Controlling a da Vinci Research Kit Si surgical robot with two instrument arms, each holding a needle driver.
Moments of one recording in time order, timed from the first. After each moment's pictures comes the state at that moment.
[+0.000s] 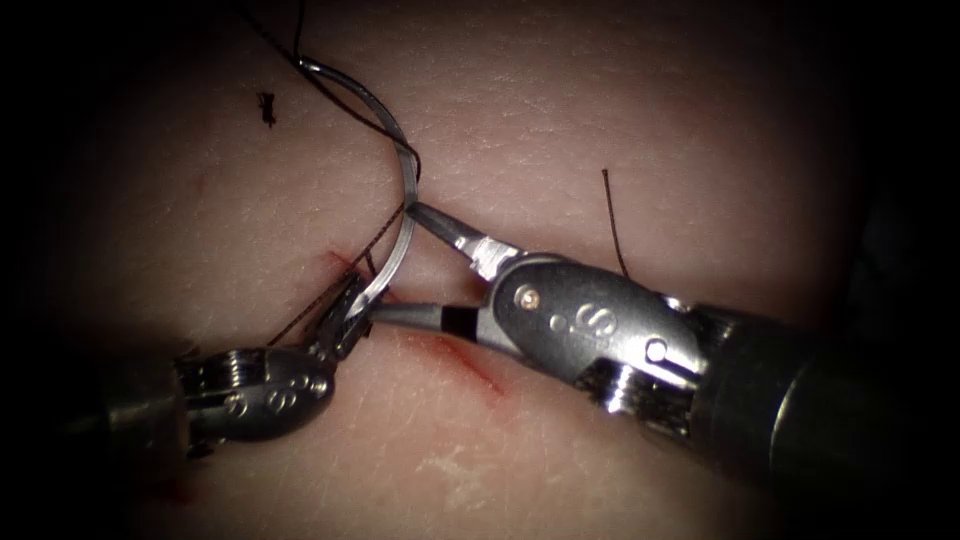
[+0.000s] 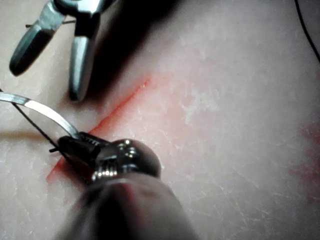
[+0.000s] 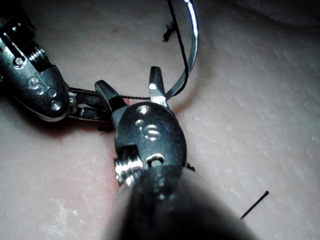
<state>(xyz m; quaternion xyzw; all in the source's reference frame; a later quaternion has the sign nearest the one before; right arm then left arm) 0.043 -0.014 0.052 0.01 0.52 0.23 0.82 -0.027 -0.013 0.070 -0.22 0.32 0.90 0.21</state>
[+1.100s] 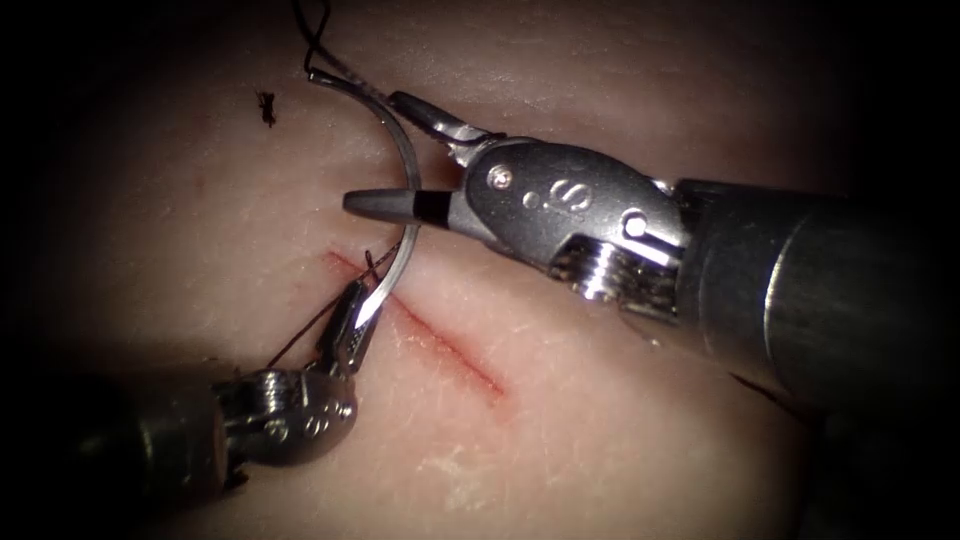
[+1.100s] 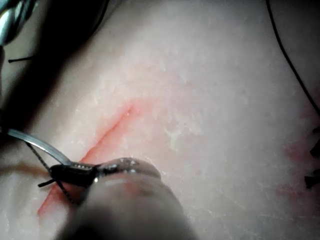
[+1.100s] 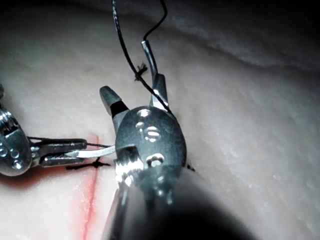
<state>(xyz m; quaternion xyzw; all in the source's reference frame) 0.042 -0.008 0.050 -0.02 0.50 0.25 0.83 -0.028 -0.014 0.069 -0.14 0.41 0.89 0.16</state>
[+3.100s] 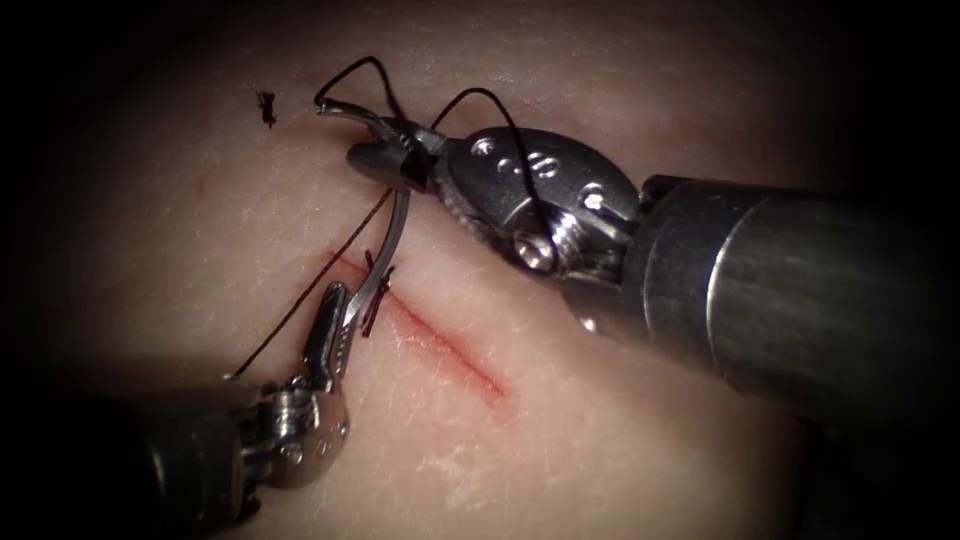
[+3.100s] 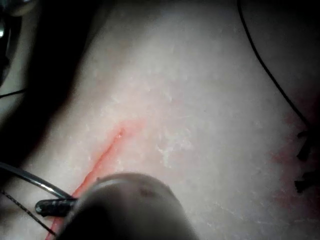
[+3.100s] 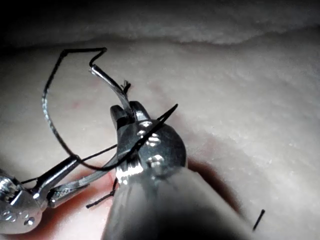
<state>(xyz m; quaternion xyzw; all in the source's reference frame) 0.043 -0.008 0.051 0.09 0.46 0.38 0.80 -0.028 -0.013 0.067 -0.07 0.51 0.85 0.08</state>
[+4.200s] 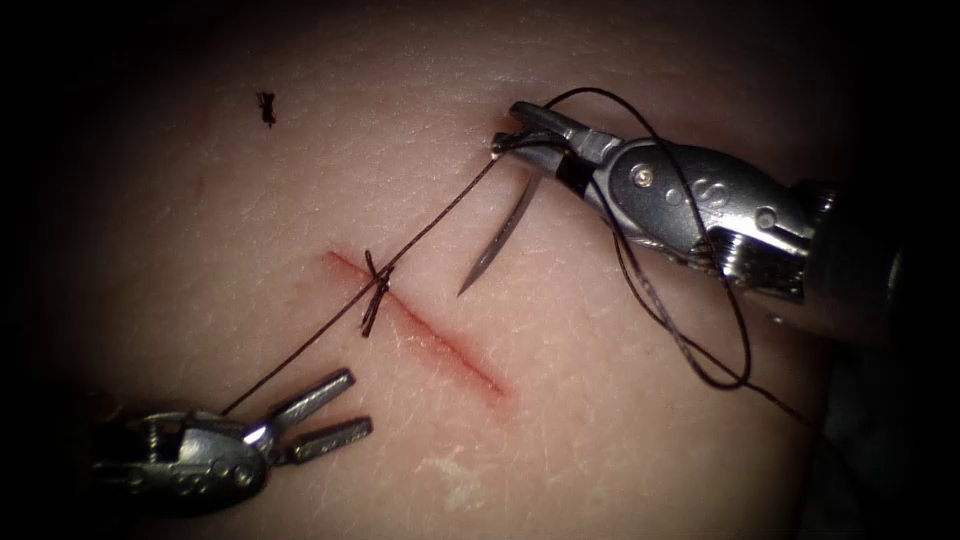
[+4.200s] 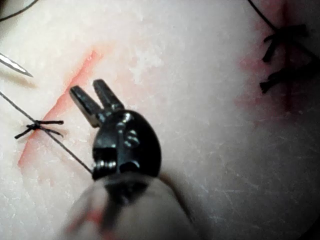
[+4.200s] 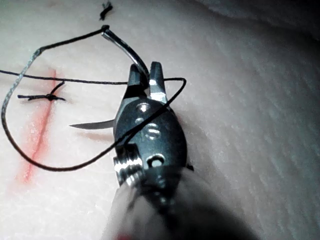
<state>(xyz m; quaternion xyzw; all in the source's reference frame) 0.035 -0.008 0.054 -0.12 0.54 0.18 0.82 -0.026 -0.017 0.065 -0.49 0.13 0.86 0.10</state>
